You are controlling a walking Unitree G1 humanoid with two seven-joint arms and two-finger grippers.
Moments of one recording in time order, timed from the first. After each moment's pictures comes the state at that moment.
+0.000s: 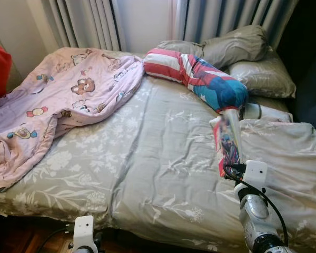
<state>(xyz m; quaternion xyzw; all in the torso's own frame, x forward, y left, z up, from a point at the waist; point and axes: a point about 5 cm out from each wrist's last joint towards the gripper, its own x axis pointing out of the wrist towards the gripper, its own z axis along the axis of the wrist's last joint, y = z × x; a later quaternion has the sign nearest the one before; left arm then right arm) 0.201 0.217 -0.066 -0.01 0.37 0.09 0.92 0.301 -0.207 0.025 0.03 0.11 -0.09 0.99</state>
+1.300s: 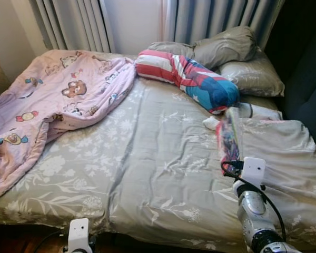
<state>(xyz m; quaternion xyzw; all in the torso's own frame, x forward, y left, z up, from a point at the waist) 0.193 0.228 -0.068 0.00 0.38 0.10 0.92 0.307 -0.202 0.029 0.01 0.11 -0.10 0.99</state>
